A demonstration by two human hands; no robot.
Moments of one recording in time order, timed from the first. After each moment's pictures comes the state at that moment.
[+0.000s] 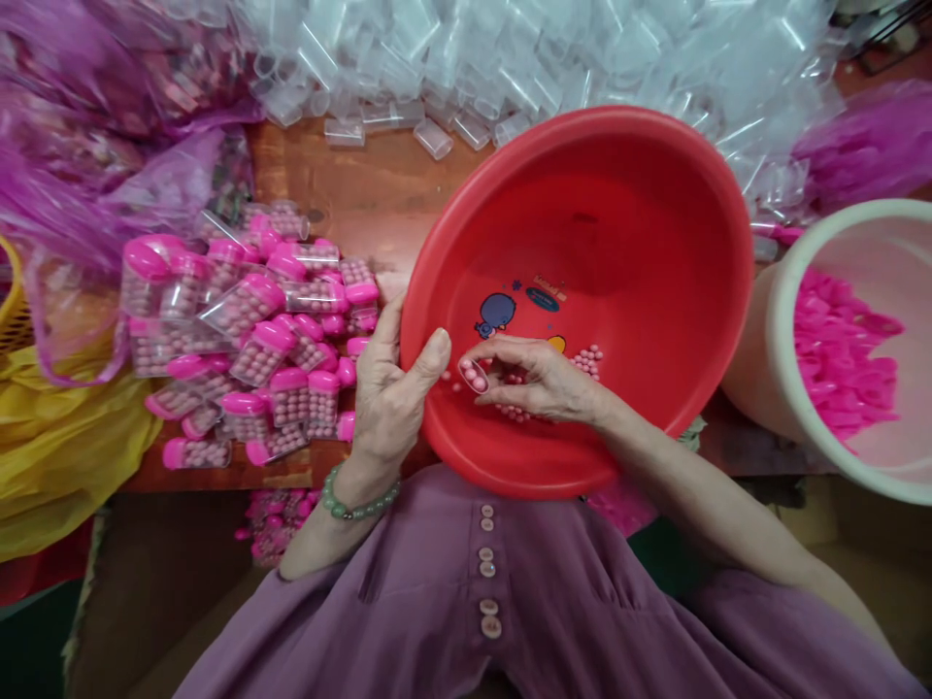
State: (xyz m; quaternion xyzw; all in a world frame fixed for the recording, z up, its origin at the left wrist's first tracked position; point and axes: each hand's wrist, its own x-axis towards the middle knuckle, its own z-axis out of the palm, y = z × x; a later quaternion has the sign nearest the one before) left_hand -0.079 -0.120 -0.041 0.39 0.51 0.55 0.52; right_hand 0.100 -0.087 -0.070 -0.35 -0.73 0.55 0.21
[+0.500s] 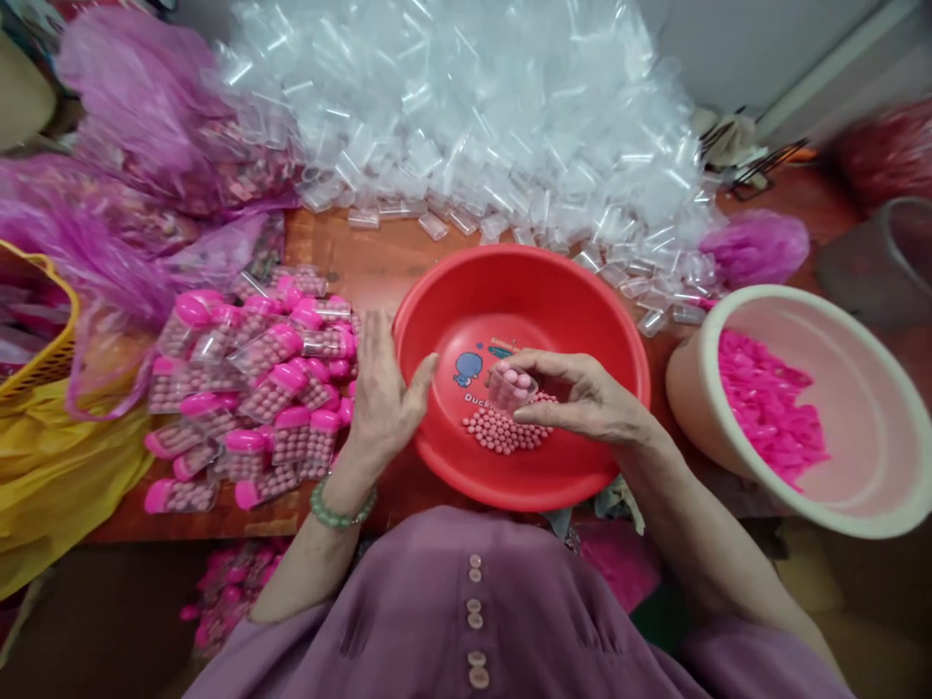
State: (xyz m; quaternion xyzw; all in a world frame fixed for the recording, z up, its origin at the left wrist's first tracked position) left_hand -0.105 -0.088 -0.069 0.57 0.57 0.49 0.32; right_hand 0.130 -0.075 -0.009 -0.38 -0.70 0.54 0.26
